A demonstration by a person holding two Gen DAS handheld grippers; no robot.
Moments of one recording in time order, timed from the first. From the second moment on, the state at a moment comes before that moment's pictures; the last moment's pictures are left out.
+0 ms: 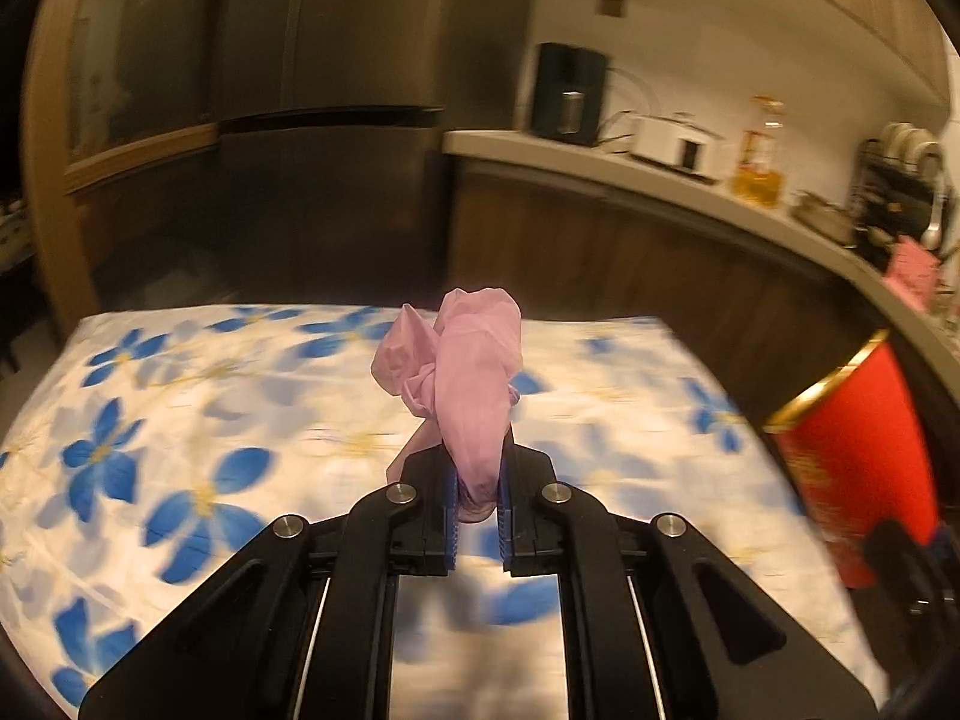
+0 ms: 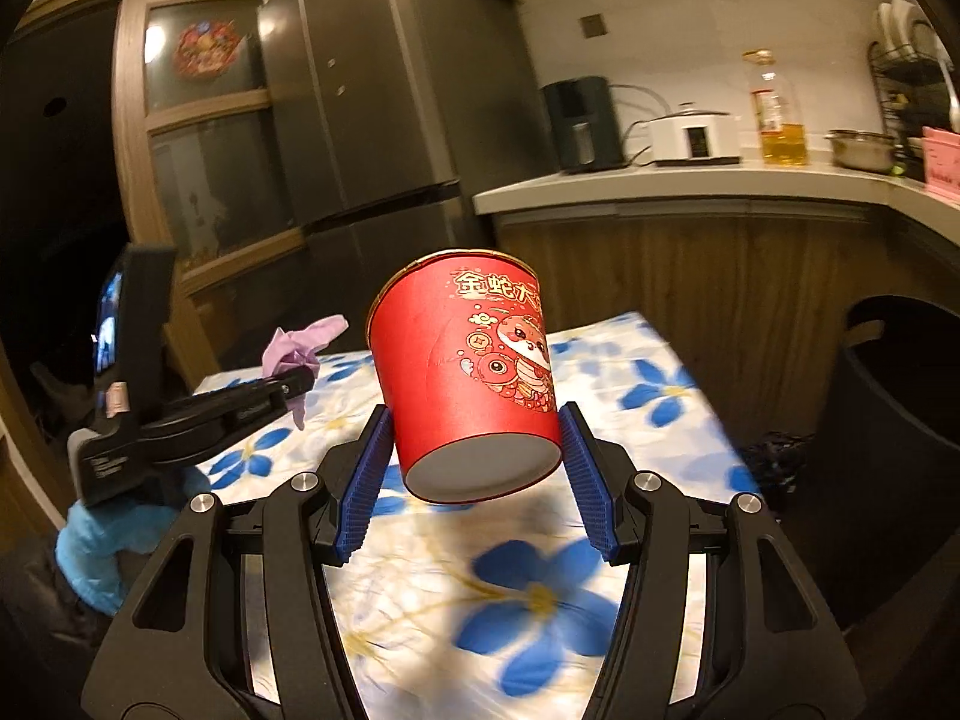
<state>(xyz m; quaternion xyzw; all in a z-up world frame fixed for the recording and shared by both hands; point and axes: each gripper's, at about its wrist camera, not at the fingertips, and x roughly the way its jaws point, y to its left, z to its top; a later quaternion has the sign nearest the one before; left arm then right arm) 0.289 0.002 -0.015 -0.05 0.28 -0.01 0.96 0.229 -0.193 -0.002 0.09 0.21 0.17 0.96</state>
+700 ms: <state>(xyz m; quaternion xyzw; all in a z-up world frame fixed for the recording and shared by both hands) 0.282 -0.256 0.012 0.00 0.25 -0.26 0.93 0.195 -0.406 0.016 0.13 0.15 -0.06 0.98</state>
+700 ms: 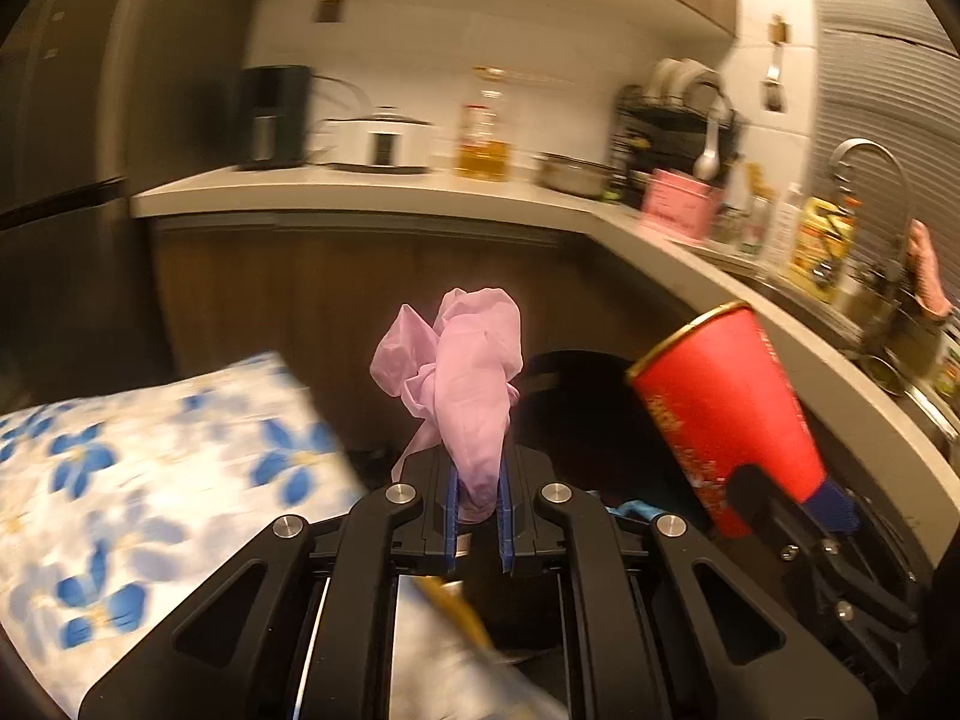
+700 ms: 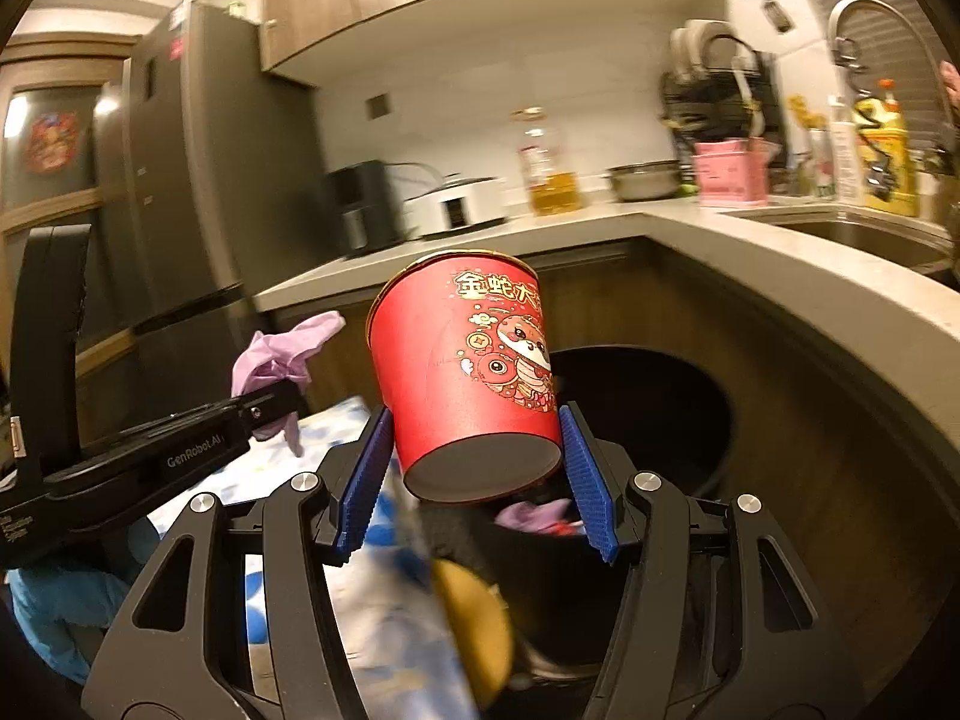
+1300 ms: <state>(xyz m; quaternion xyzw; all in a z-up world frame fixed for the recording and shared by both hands) 0.308 -0.337 -0.018 0.02 0.24 -0.35 0.91 0.234 -0.479 -0.003 0.16 0.17 -0.11 0.97</state>
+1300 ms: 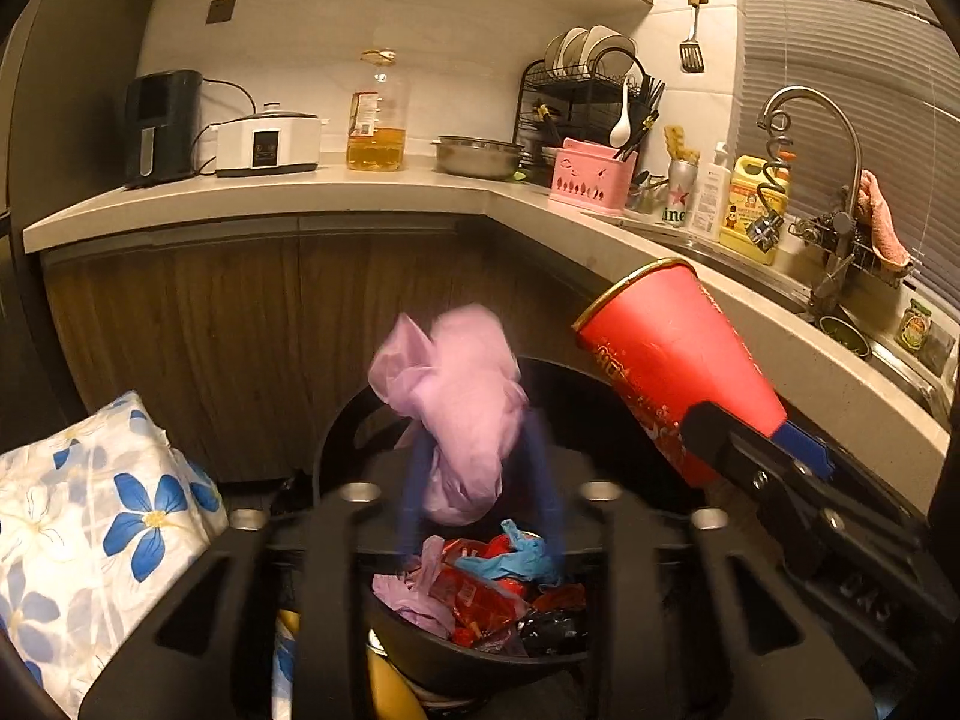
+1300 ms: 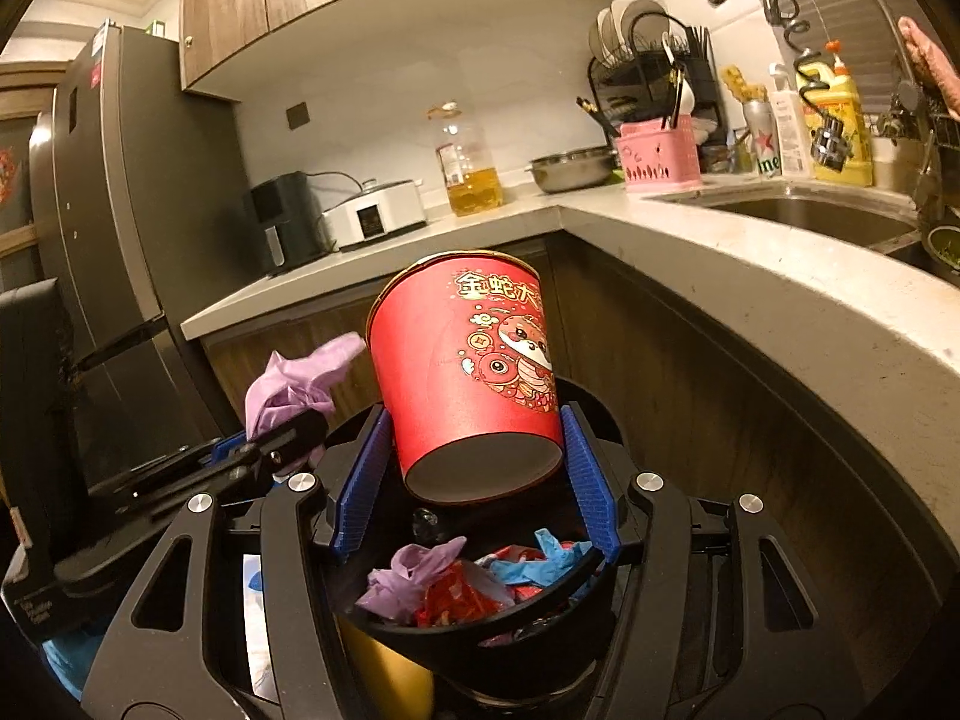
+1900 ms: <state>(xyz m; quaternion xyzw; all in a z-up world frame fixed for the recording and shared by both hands) 0.286 -0.251 -0.017 0.03 0.24 -0.19 0.95 0.222 -0.440 -0.006 0.10 0.22 -0.14 0.96</state>
